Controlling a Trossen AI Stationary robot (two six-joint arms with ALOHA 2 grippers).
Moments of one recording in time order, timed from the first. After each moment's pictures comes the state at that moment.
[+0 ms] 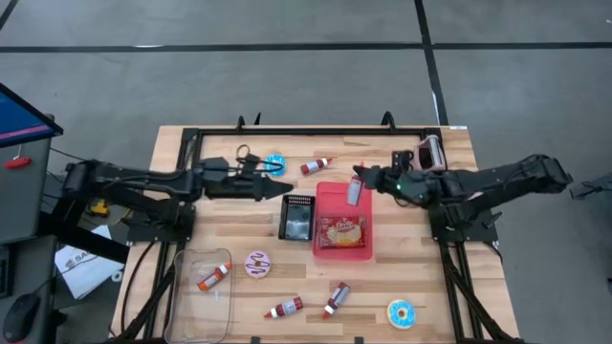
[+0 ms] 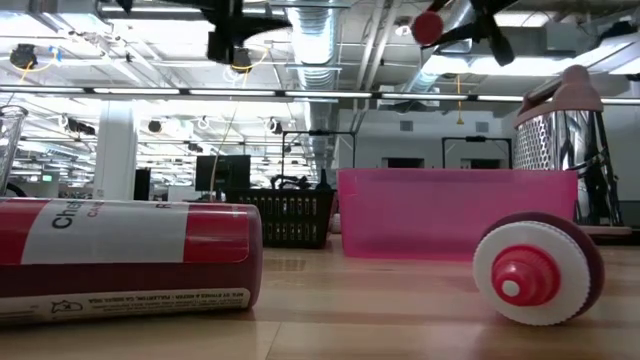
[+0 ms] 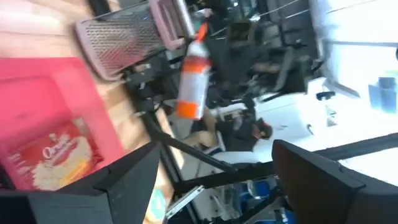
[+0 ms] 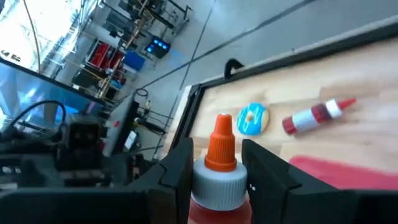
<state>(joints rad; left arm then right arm) 0.01 1.13 0.75 0.31 -0.05 -1.21 0.15 1.04 0.87 -0.22 0.74 1.23</state>
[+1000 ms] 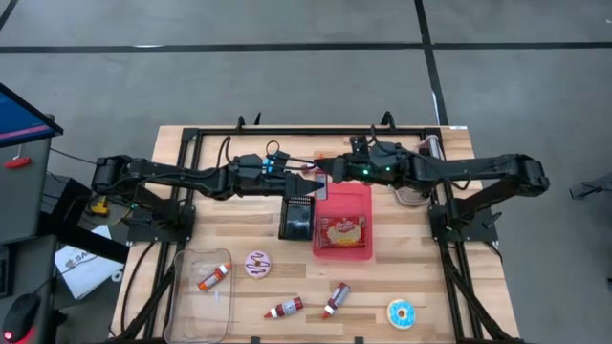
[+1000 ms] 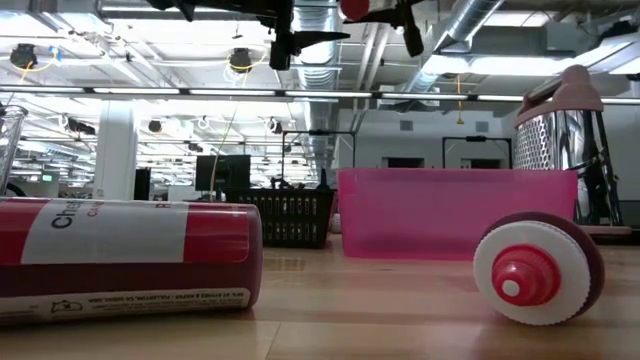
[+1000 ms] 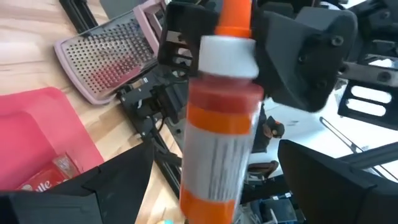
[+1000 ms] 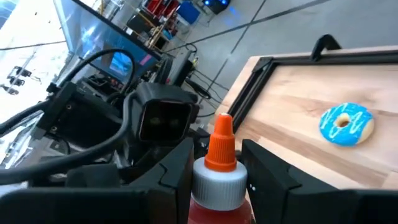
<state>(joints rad) 0.04 1.43 0.95 0.43 -0.03 -1.11 -0.04 1.34 1.10 0.04 0.27 0.96</state>
